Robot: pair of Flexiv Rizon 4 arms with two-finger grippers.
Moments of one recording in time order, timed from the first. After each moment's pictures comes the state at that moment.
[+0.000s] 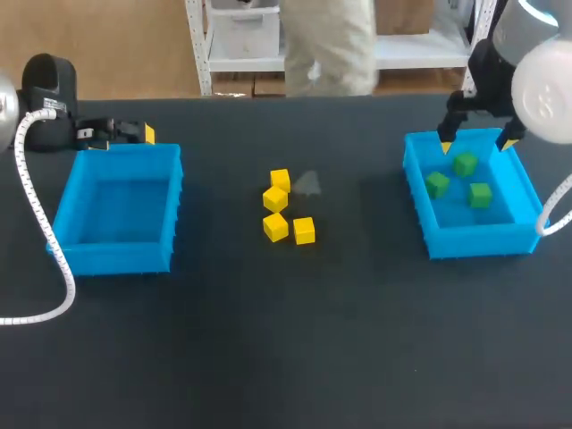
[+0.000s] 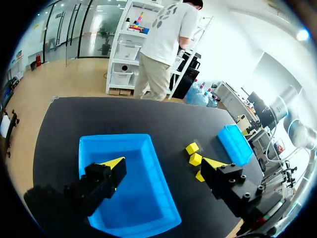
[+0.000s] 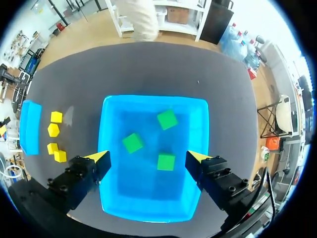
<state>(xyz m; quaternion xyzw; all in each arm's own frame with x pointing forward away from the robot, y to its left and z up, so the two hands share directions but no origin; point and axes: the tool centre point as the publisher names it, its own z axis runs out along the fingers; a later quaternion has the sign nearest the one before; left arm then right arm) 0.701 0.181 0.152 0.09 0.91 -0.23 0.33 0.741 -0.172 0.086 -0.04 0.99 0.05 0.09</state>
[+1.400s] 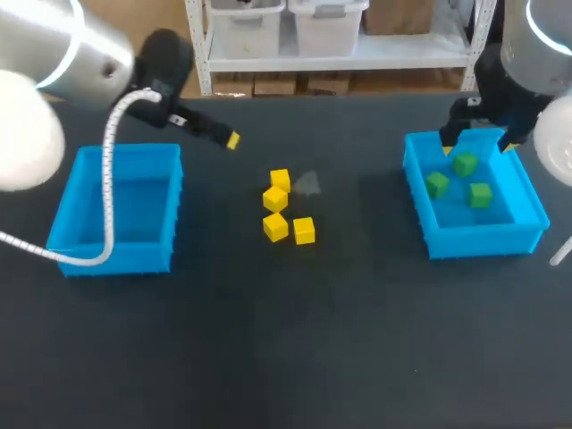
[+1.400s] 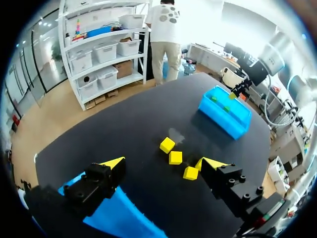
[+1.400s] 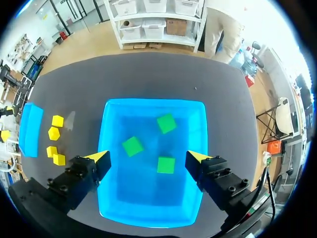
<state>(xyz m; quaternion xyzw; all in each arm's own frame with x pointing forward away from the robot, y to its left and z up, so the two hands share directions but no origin) 0.719 0.061 0.149 0.32 0.89 -0.17 0.27 0.738 -0.173 0.085 -0.04 0.99 0.05 0.14</state>
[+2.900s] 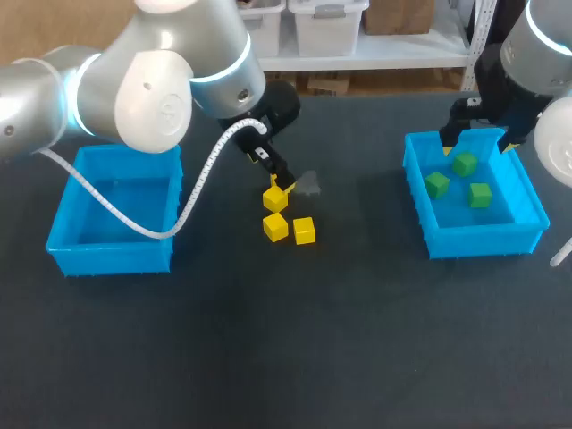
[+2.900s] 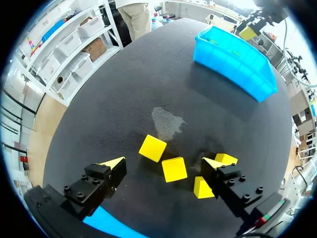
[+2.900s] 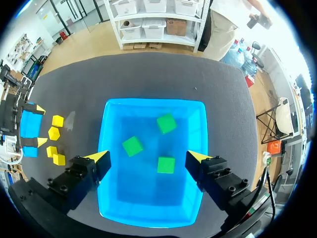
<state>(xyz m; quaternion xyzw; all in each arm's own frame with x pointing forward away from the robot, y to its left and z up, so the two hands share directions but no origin) 0.747 -0.011 0.034 0.46 0.87 -0.06 0.13 0.738 -0.173 0.085 -0.04 0.99 0.05 0.15</state>
